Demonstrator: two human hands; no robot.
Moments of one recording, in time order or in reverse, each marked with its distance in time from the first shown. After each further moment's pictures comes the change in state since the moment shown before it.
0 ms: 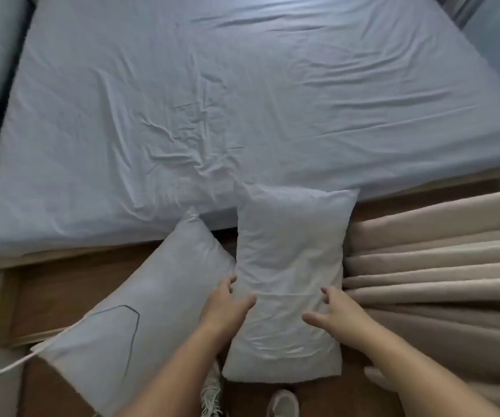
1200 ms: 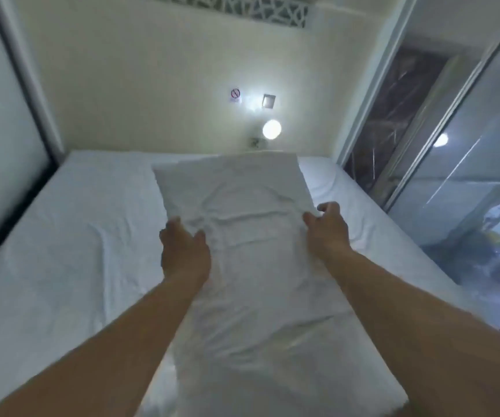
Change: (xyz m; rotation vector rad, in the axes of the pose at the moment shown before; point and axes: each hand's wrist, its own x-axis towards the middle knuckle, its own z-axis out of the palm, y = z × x) left_hand 0.043 0.370 -0.294 -0.180 0.722 0.636; right_hand 0.009 -0.419 -0.362 0.366 0.929 -0.400
